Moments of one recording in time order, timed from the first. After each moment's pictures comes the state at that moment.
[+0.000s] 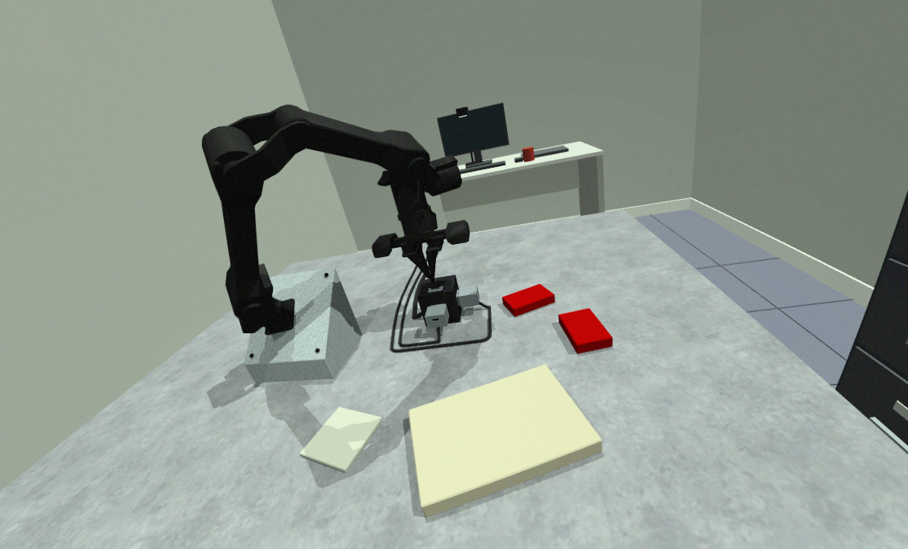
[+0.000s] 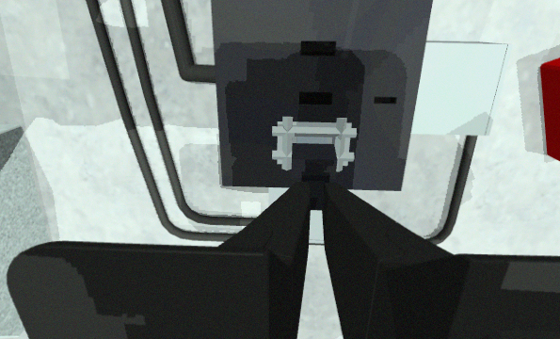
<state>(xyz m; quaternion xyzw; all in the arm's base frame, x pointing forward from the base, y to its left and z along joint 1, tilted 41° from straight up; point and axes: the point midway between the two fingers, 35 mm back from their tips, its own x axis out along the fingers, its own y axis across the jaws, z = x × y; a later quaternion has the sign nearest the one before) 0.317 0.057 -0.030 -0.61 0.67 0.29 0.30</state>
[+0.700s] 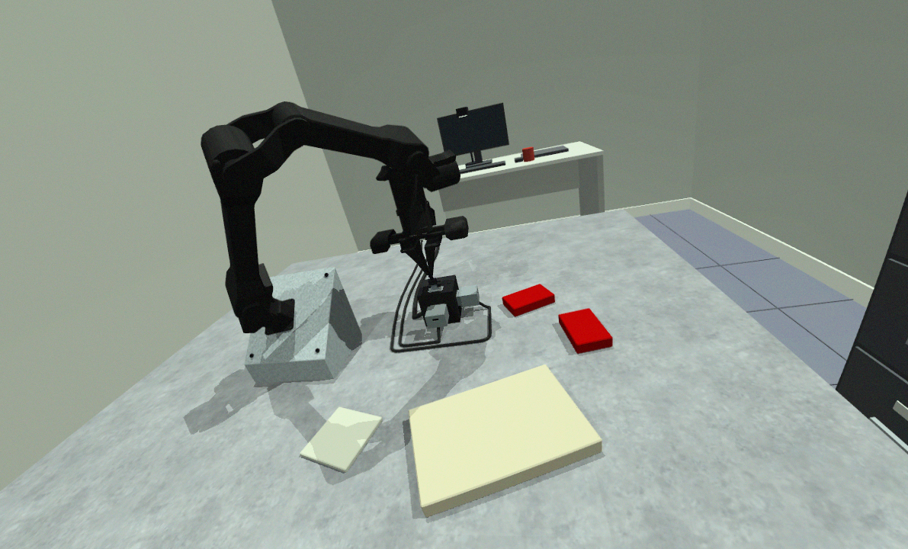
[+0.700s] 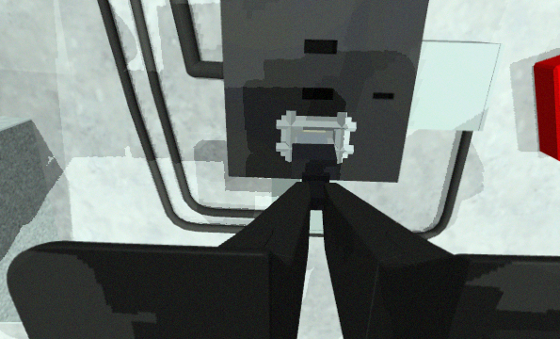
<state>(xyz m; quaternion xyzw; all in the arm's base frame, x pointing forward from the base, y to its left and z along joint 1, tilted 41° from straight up) 0.316 0.063 -0.024 -0.62 0.67 0.29 0.30</state>
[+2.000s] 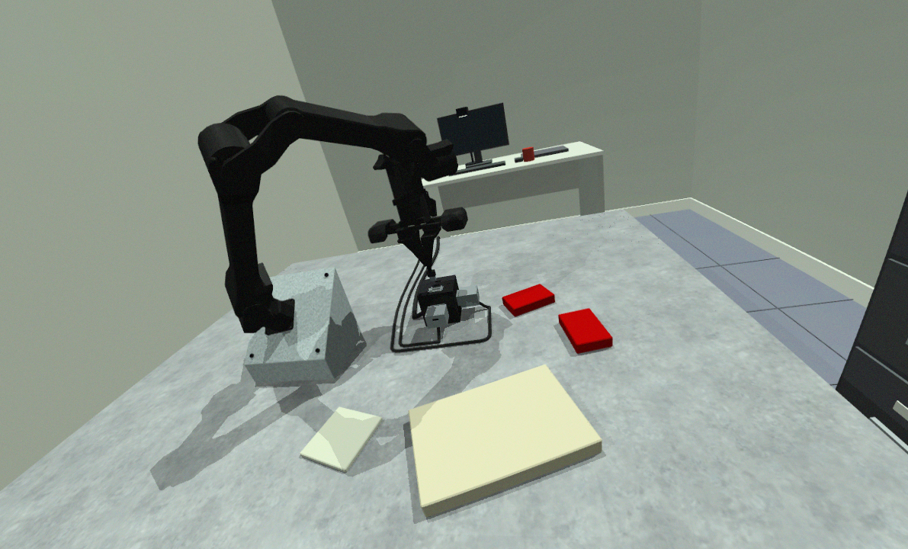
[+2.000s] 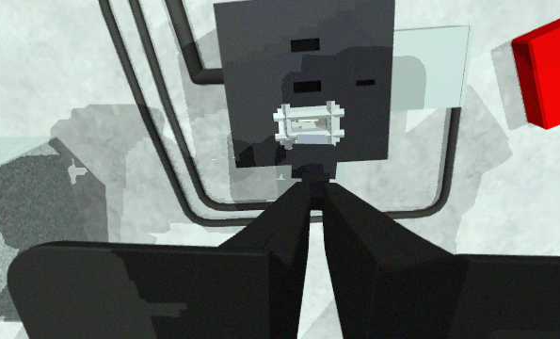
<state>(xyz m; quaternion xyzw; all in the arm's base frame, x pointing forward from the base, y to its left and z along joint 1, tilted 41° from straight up) 0.318 0.076 -0.009 -0.60 0.68 0.26 0.33</state>
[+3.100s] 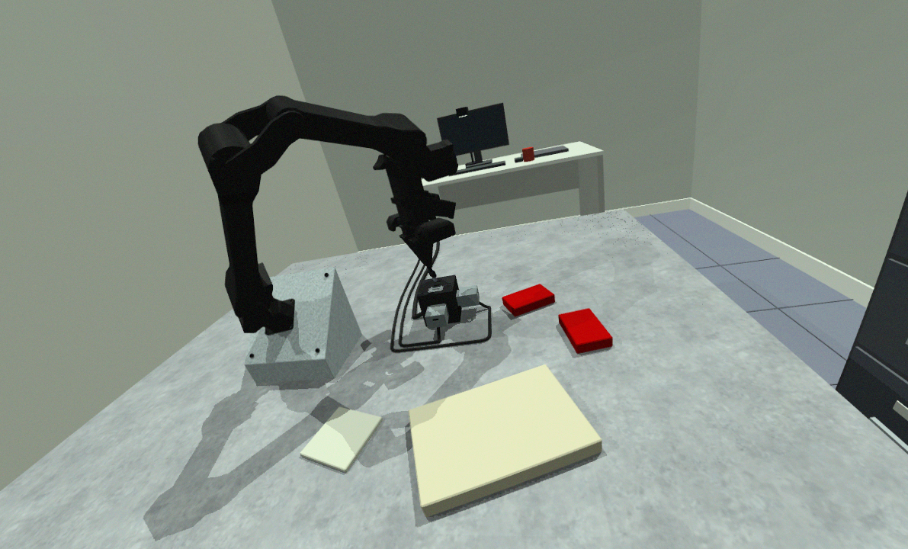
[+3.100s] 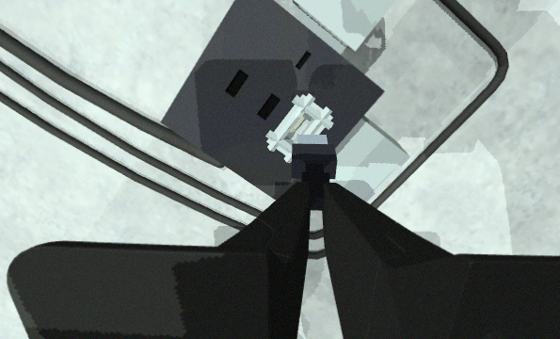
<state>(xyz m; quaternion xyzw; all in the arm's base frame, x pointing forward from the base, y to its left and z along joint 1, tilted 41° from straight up) 0.318 0.076 -0.009 -0.41 0.73 -0.04 0.55</state>
